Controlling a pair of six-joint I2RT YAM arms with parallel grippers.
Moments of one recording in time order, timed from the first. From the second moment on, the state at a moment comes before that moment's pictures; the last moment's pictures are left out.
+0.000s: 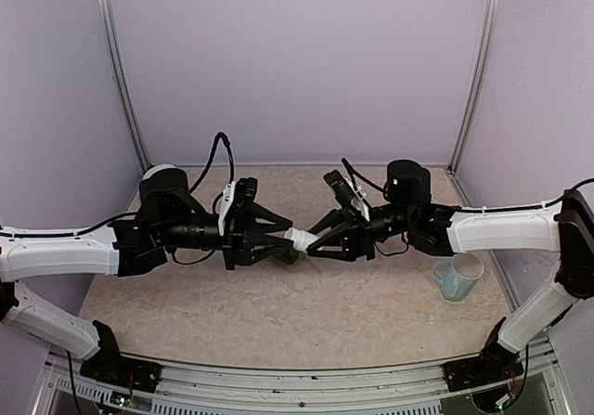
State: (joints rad) left arm -0.91 1.26 0.78 0.41 0.62 0.19; right arm 0.80 1.52 0.90 0.48 -1.07 0.19
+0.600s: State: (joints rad) left arm -0.91 1.28 0.79 0.40 0.59 0.17; right arm 0.79 1.52 0.90 0.48 -1.08 0.19
